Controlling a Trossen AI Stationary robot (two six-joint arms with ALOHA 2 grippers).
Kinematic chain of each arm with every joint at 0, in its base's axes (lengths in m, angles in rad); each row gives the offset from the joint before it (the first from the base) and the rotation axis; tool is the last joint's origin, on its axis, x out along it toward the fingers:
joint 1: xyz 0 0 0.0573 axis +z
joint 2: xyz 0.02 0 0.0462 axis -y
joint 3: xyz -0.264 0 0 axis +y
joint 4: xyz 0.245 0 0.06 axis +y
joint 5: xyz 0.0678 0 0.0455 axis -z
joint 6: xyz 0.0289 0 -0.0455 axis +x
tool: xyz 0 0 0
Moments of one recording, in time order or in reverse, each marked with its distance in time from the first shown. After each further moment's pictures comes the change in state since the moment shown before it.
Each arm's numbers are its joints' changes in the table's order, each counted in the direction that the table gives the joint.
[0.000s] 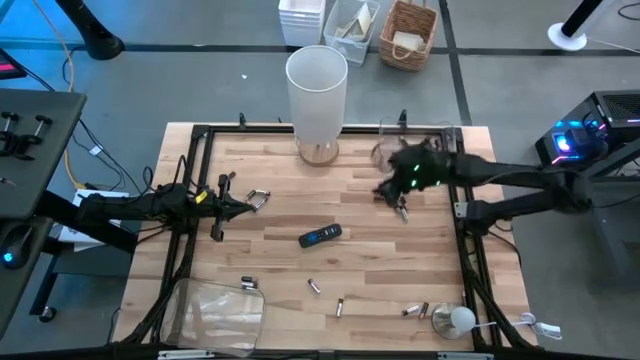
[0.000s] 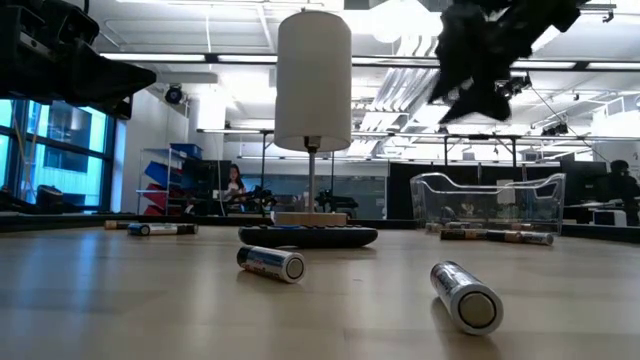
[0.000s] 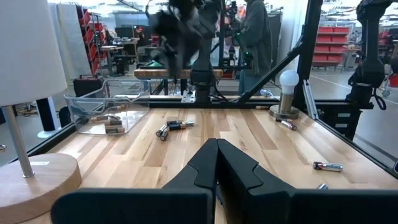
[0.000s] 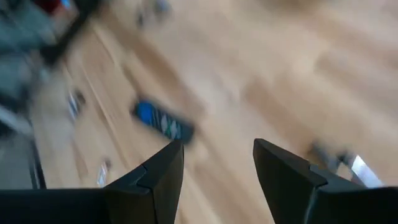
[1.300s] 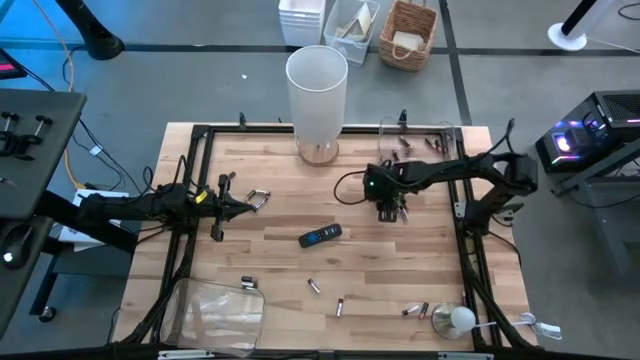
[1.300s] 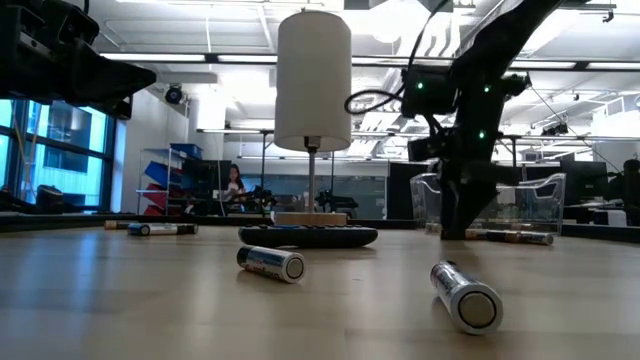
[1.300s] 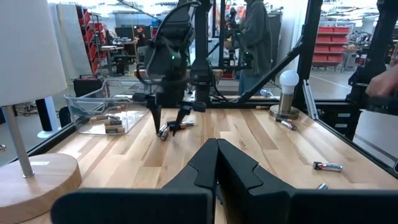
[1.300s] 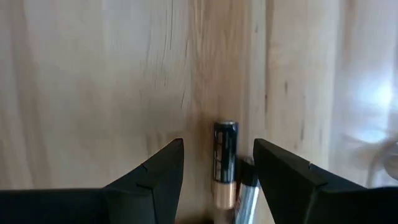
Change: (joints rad) left arm 0.000 0.000 0.000 0.000 0.000 0.000; right arm -0.039 -0.505 0.000 0.014 0.189 -0.915
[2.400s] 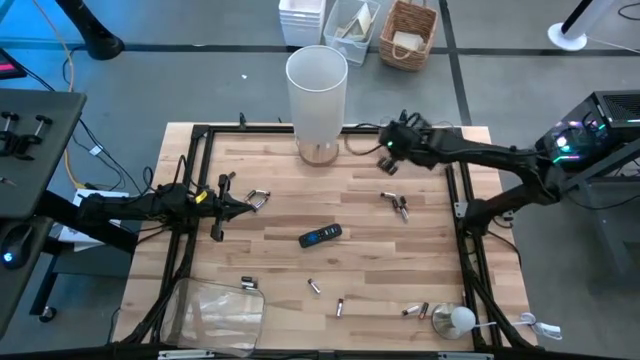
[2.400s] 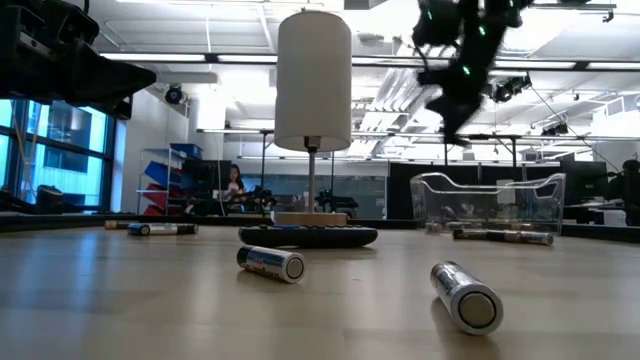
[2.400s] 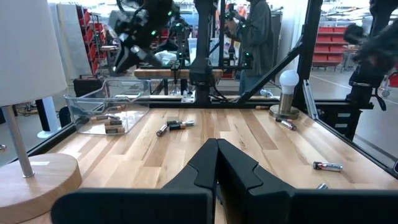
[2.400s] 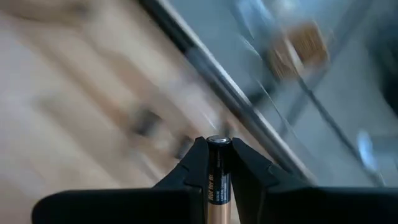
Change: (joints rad) left arm 0.000 0.000 0.000 0.000 0.000 0.000; right arm -0.178 0.235 -0.253 0.289 0.495 0.388
